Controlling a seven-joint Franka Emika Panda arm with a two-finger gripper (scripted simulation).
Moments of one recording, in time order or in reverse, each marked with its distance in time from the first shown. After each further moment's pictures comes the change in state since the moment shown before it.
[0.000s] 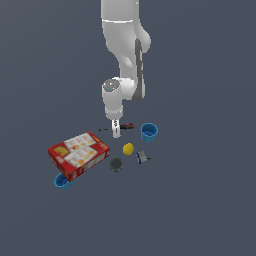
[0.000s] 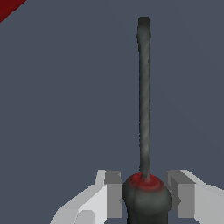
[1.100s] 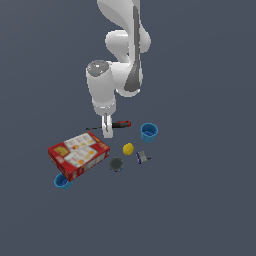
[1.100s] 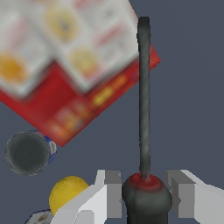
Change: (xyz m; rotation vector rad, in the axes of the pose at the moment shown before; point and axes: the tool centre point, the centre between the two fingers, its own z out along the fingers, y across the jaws) arm 0.034 -0.073 -0.109 0.000 0.002 0.001
